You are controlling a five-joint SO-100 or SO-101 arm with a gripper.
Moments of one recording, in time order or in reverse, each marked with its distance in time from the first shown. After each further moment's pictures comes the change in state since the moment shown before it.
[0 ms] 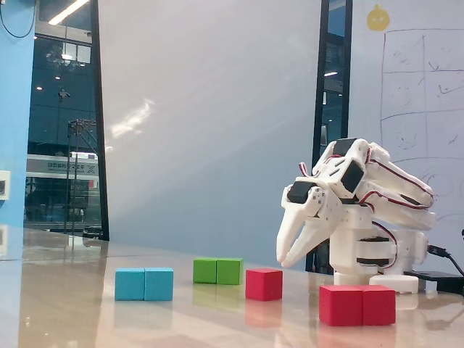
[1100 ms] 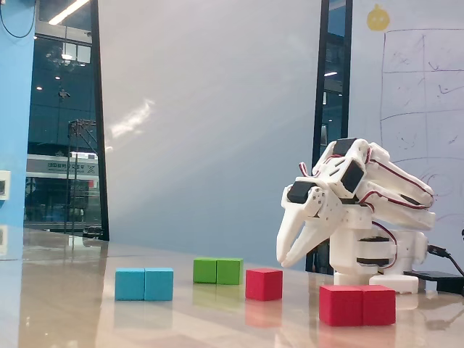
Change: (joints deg) arm 0.0 0.0 0.0 0.0 0.0
